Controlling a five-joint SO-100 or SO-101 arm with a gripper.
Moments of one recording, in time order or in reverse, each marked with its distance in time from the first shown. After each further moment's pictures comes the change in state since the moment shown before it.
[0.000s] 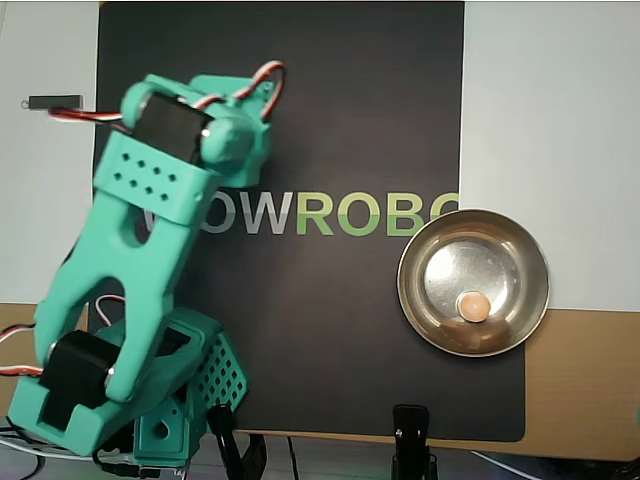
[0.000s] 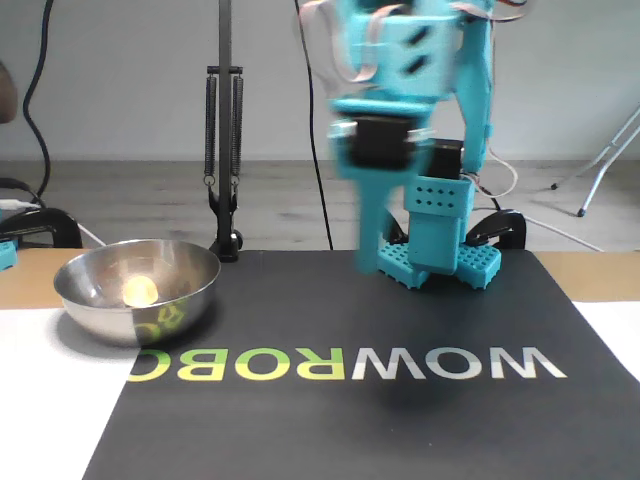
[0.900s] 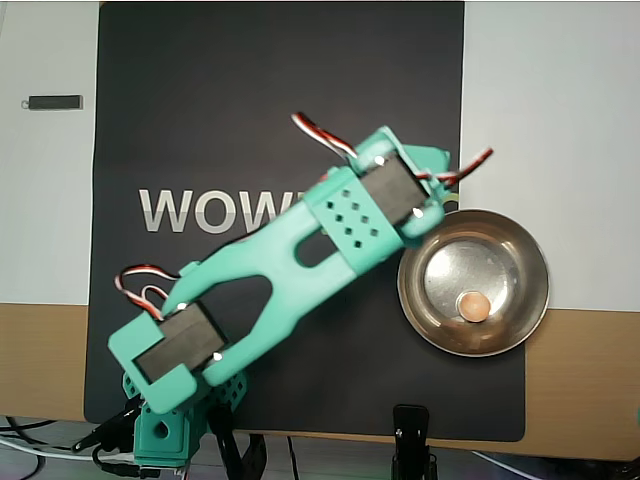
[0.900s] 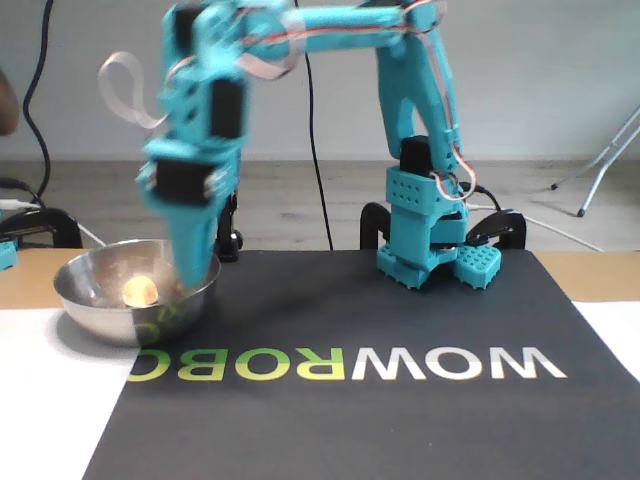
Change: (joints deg) arm 30.6 -23.9 -19.7 -1.1 -27.9
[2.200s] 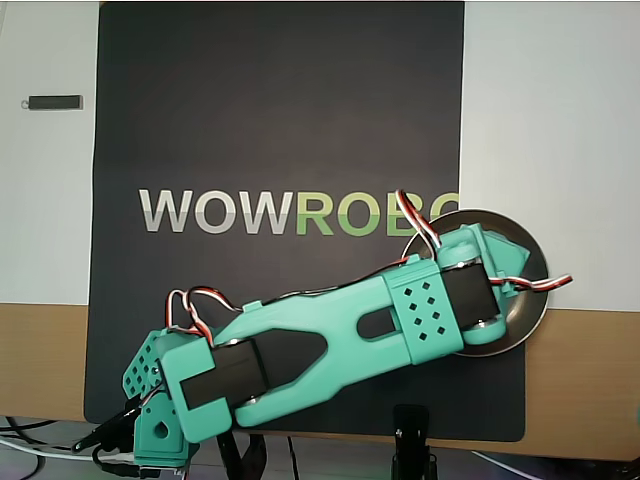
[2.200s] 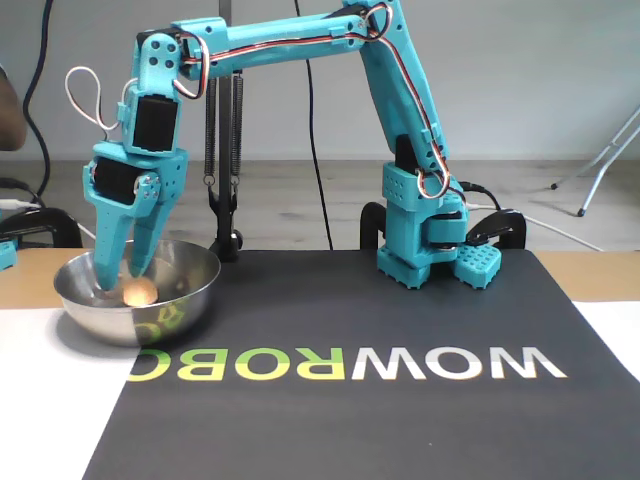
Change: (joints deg) arm 18.2 -6.5 0.0 -11.5 -2.4
